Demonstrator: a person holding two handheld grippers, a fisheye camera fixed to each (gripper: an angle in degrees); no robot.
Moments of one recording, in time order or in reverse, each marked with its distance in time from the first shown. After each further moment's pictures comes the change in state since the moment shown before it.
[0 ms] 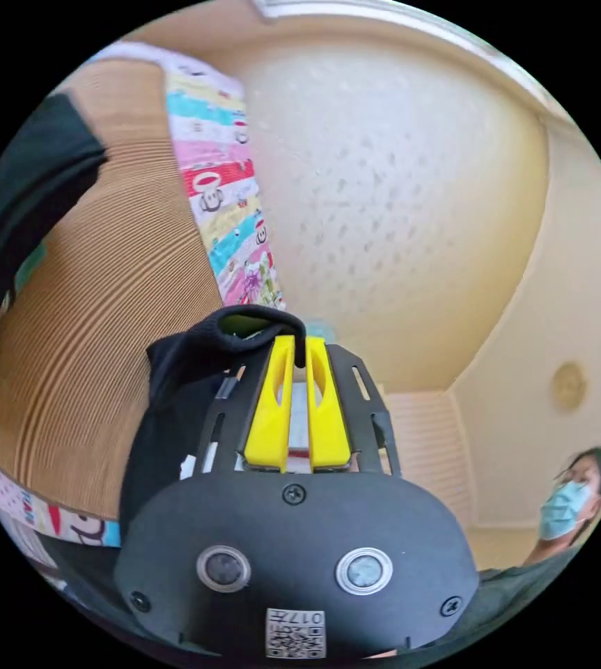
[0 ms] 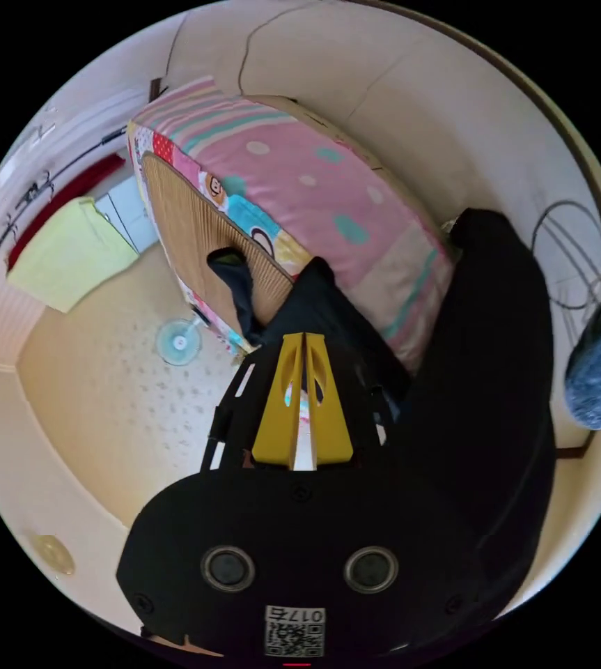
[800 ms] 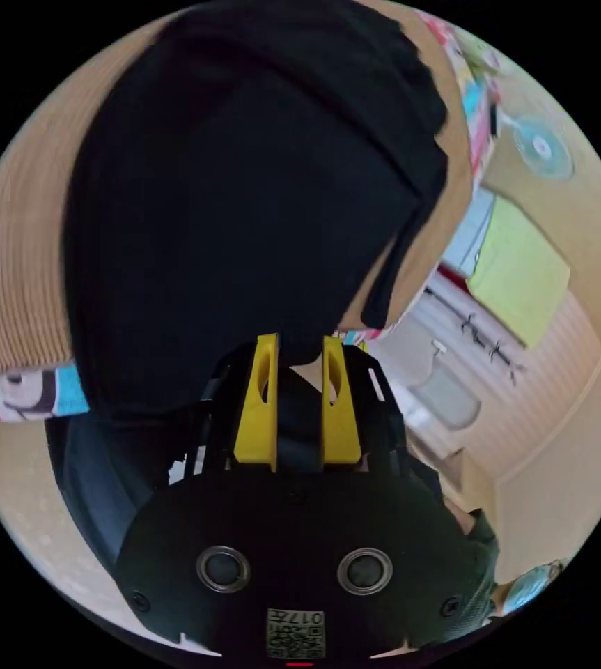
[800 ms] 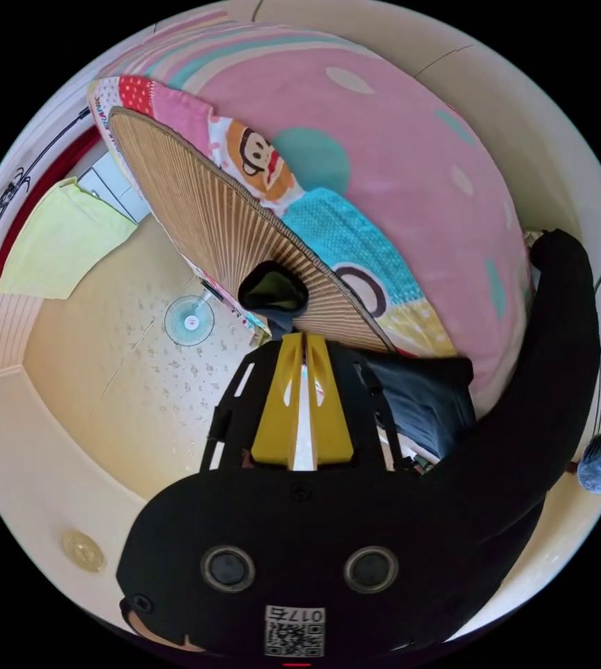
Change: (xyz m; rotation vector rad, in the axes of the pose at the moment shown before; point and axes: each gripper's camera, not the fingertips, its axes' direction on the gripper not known) left arm -0.192 0.282 0.327 -0.989 -0.612 -0.354; right arm -0.210 -0.026 -0.010 -0.225 -0.020 -0.022
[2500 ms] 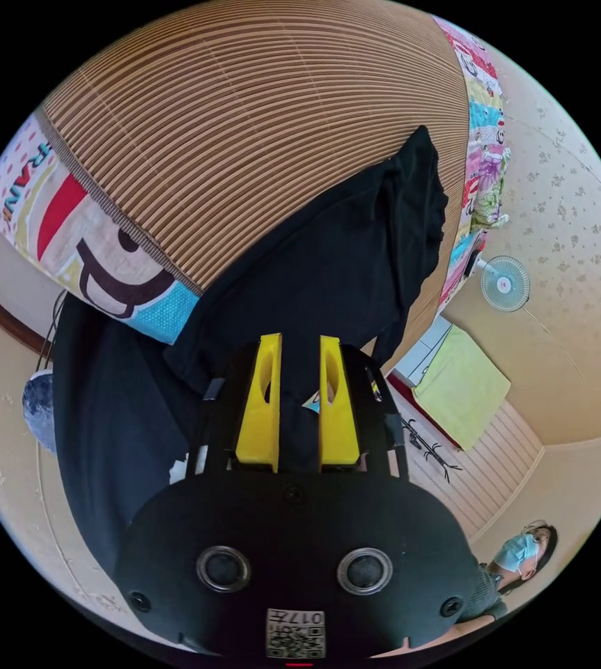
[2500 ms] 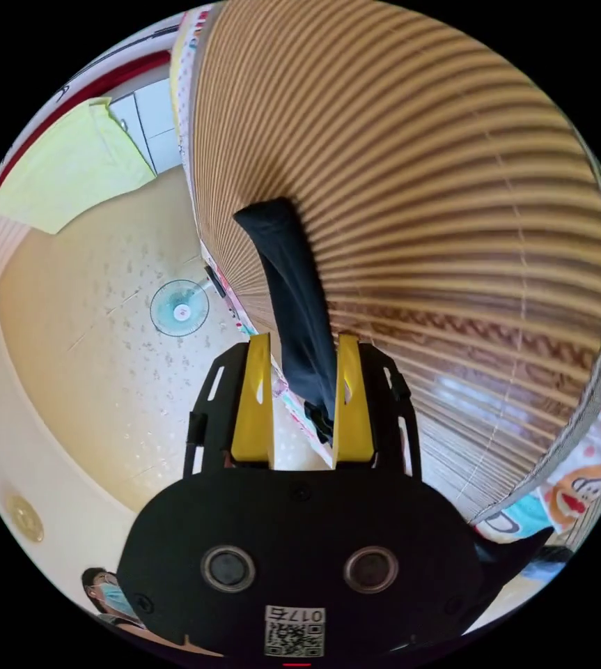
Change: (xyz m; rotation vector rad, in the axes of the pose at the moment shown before) left arm -0.110 0.045 -0.057 0.408 0.242 -0.285; right arm -0.089 -0.080 0.119 -0.006 0.140 -0.306
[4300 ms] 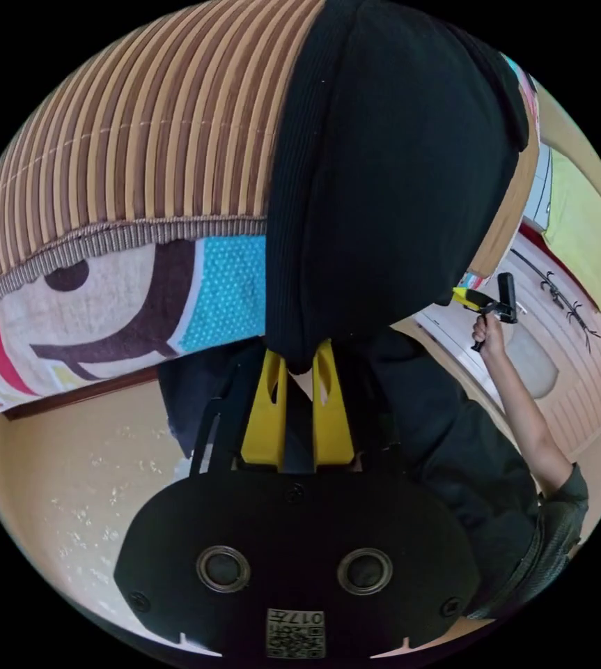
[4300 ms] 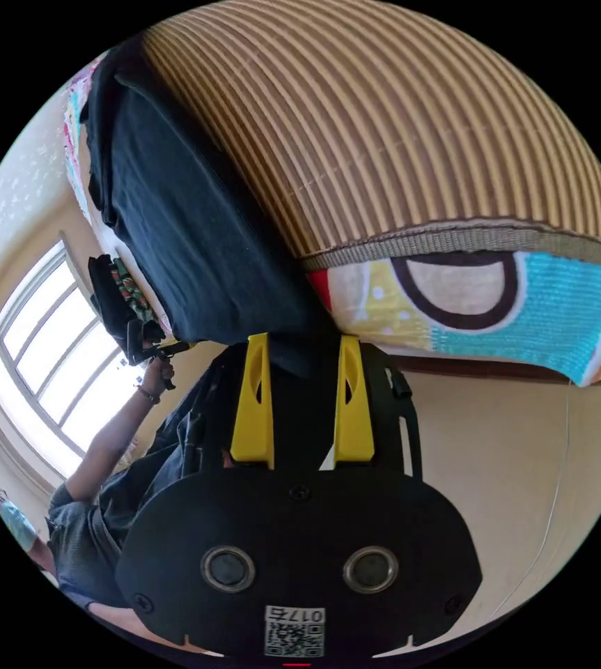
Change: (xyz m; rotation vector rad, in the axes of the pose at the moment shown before) left arm -0.032 -0.136 0.023 -0.513 -0.560 0.403; right arm 0.294 0.013 0.187 -1.073 1.133 -0.432
